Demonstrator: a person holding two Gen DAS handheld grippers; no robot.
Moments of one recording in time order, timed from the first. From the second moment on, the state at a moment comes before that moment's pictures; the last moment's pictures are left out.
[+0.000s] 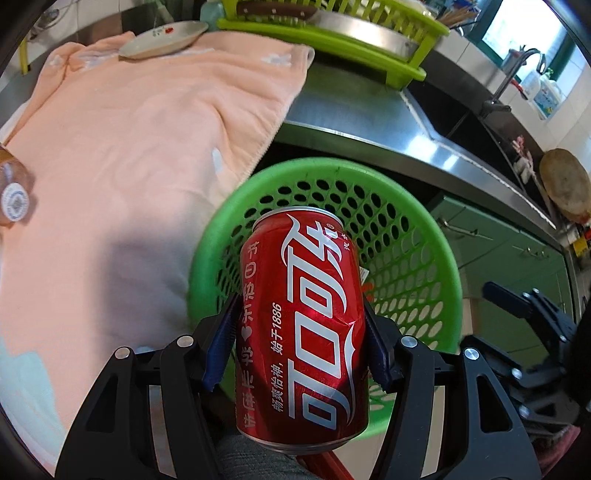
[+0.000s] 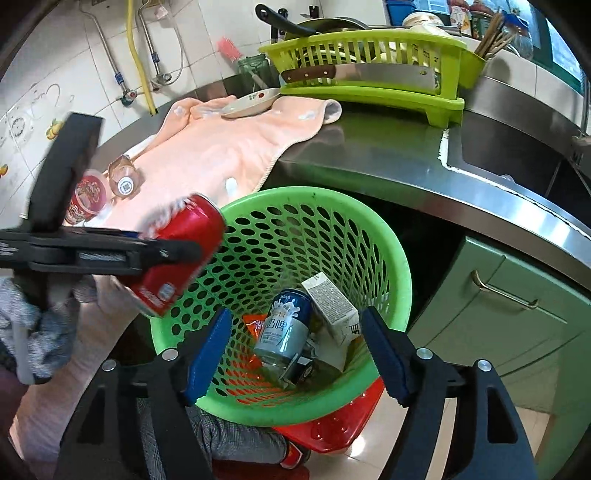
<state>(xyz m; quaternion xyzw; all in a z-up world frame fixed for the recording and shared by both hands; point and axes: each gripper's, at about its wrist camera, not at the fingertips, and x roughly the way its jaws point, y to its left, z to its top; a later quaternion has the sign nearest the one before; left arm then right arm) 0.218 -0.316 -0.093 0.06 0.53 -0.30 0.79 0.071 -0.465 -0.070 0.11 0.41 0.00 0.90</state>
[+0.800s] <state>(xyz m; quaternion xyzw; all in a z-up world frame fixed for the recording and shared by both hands) 0.232 -0.340 -0.143 0.07 0.56 -0.28 0.77 0.067 -0.465 -0.083 0.11 0.43 0.01 0.90</state>
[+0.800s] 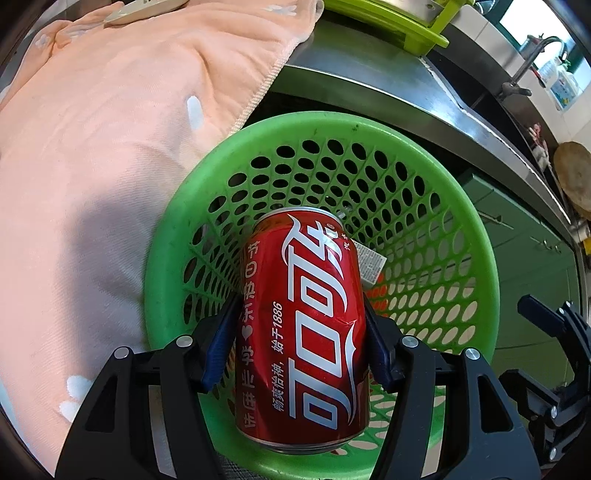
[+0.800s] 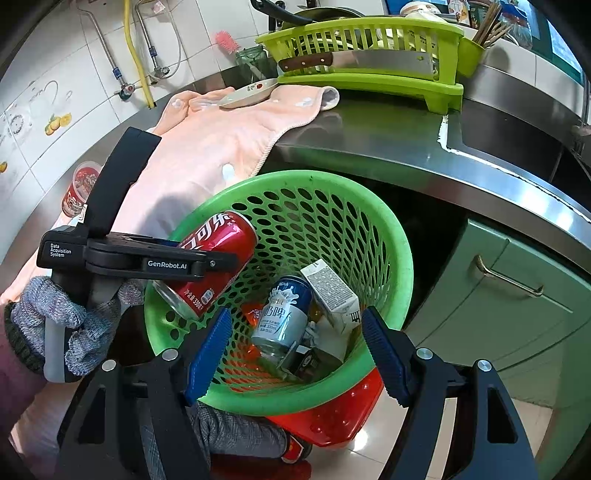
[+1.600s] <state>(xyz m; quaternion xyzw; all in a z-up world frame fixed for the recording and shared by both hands) 0.220 -0.319 -0.112 0.06 0.53 -0.30 0.79 0.063 -0.458 -0.074 0.10 0.42 0.01 0.90</state>
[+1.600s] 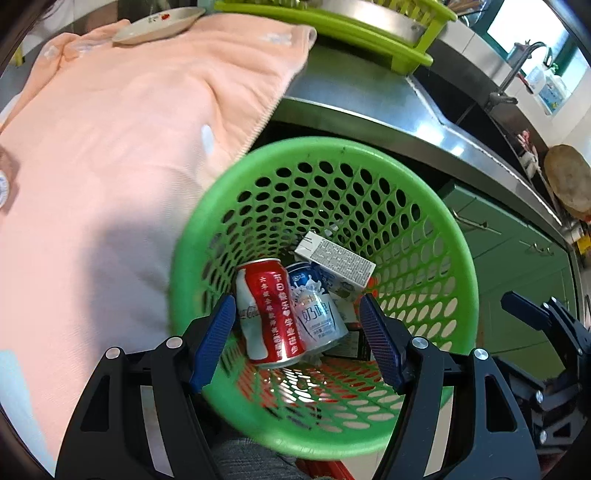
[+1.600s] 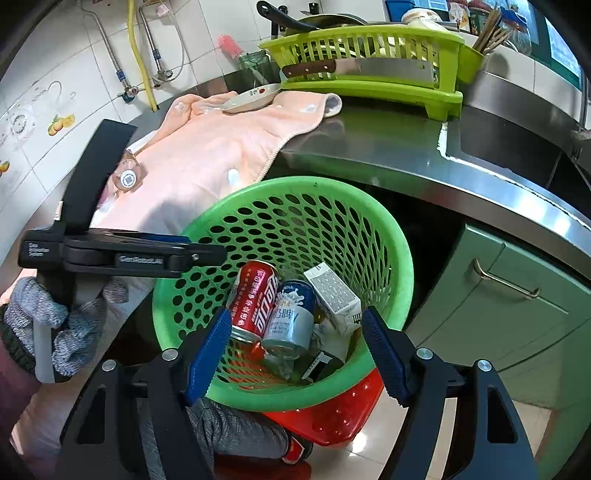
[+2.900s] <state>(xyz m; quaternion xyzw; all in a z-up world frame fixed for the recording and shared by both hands) 0.240 -0.007 -0.029 -0.16 0.48 -0.08 0.86 0.176 -0.274 -0.033 0.02 0.40 0.18 0.90</state>
